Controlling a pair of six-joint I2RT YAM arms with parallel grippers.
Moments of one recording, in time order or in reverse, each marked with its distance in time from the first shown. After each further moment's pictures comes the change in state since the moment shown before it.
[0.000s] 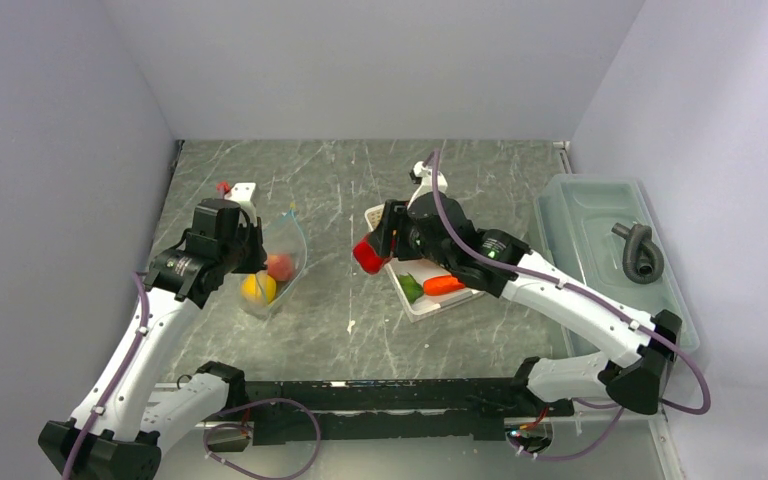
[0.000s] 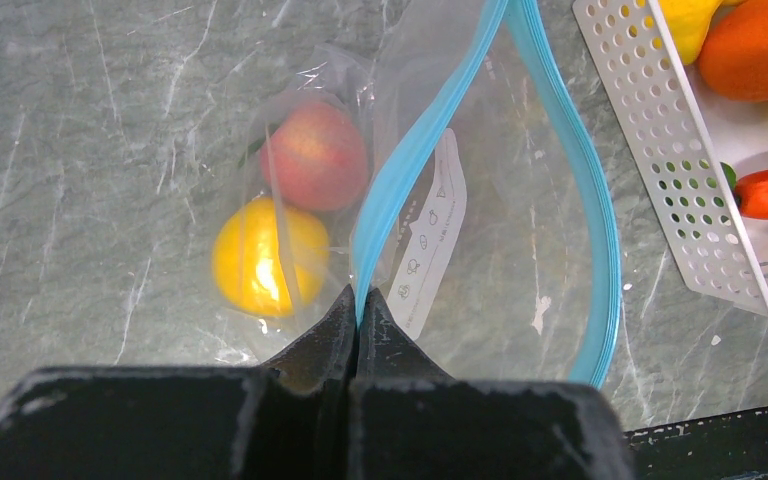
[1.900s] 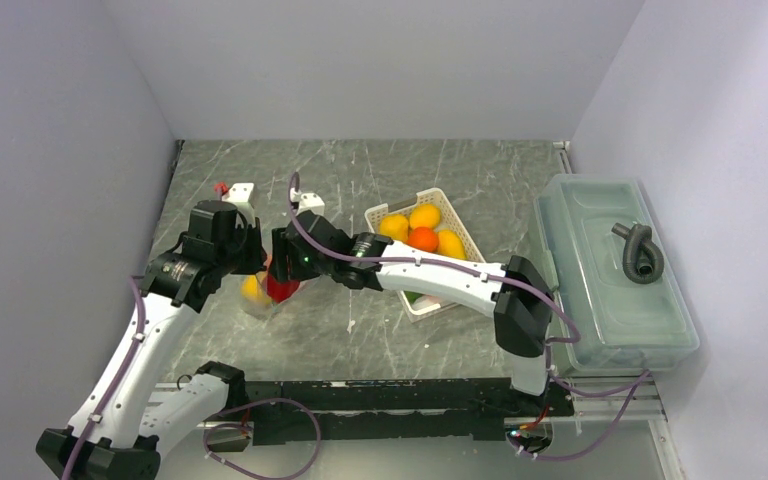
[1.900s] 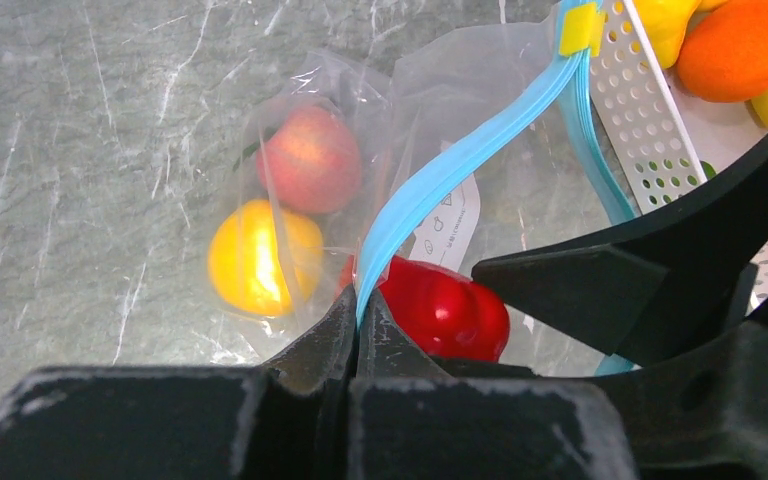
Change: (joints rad) left arm 0.000 -0.026 0.000 0.000 0.015 0.000; right arm 0.224 0.628 0.415 0.165 -0.083 0.048
